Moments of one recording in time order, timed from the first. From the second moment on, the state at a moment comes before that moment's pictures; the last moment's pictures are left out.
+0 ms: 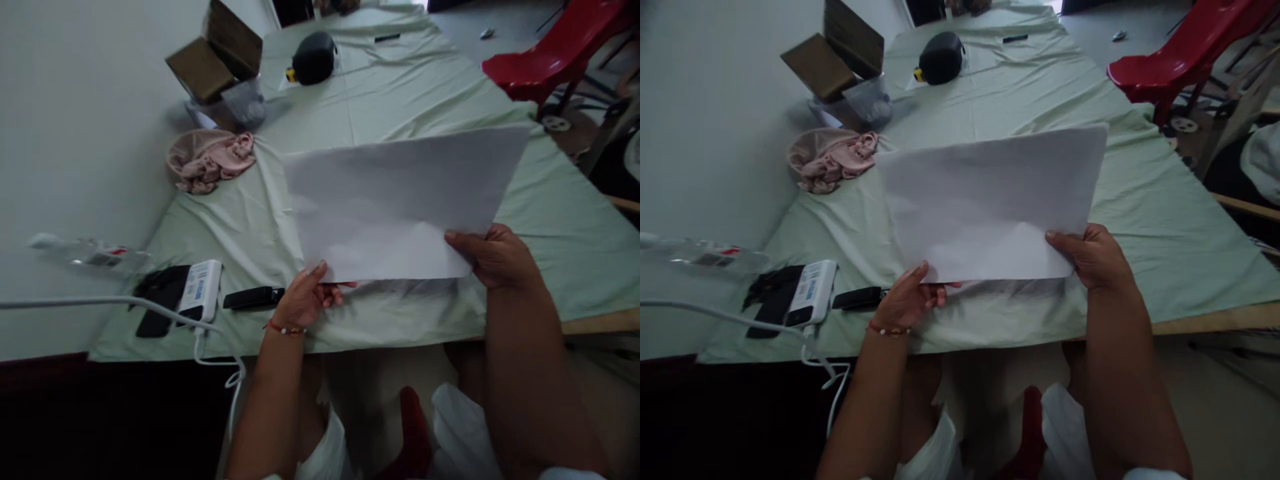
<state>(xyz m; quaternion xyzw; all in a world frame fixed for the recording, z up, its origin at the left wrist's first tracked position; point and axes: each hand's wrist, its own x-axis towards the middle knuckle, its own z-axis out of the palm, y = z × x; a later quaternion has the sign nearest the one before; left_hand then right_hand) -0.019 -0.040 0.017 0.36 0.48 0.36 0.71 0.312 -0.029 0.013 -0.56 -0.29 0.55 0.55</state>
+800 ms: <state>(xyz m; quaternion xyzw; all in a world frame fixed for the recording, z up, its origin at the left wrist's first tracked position) -0.026 -0.055 0.018 0.41 0.50 0.37 0.67 0.300 -0.028 0.020 -0.57 -0.28 0.53 0.56</state>
